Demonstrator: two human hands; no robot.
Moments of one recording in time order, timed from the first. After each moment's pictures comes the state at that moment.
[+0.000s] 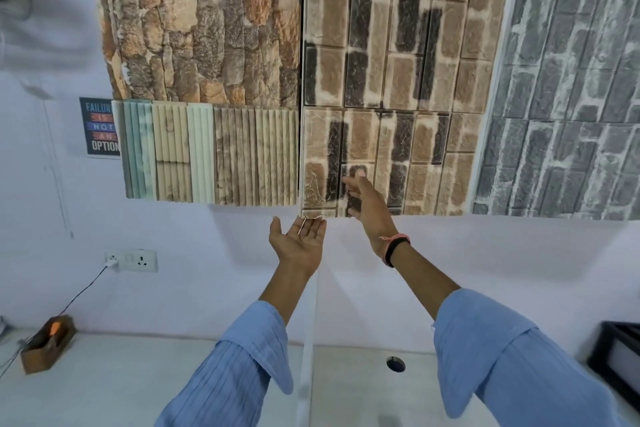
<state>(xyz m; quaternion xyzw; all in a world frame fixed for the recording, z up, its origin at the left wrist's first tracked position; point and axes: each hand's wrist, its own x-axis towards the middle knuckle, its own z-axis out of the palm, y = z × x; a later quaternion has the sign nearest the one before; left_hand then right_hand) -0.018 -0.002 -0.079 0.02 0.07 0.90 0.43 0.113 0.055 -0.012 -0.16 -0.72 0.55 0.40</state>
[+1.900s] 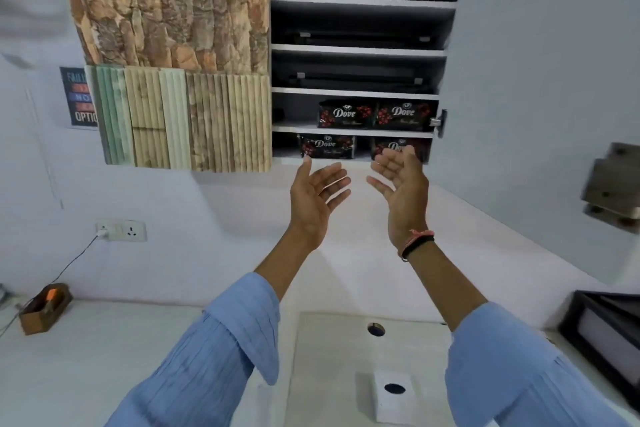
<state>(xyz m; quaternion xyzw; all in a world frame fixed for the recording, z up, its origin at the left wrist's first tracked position) 0.090 -0.004 -0.056 0.30 0.35 0.83 0.32 0.206 0.095 -0.032 -0.14 -0.51 0.65 0.55</state>
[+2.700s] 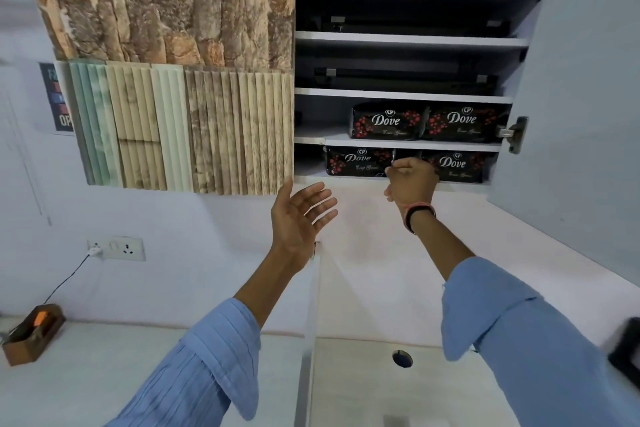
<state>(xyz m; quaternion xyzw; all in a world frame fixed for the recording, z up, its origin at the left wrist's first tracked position) -0.054 0.027 -0.079 0.24 0.34 0.84 0.35 0.061 0.195 -0.021 -0.33 -0.65 0.42 0.54</state>
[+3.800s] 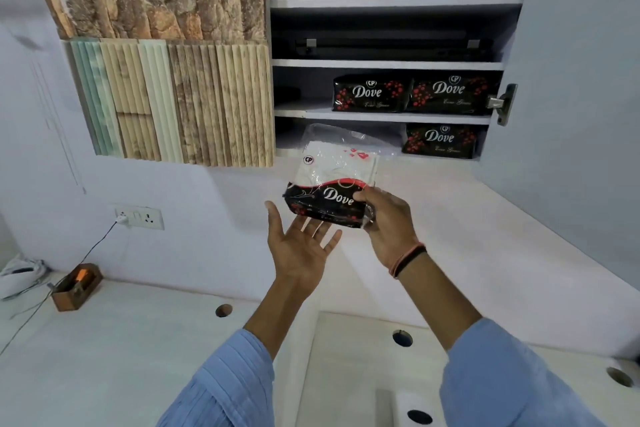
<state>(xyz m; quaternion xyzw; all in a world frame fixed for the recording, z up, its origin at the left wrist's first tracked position) 0.029 0.044 -0.150 0.12 0.24 0.89 0.37 0.123 0.157 -0.093 -0.18 -0.50 0.77 0.36</state>
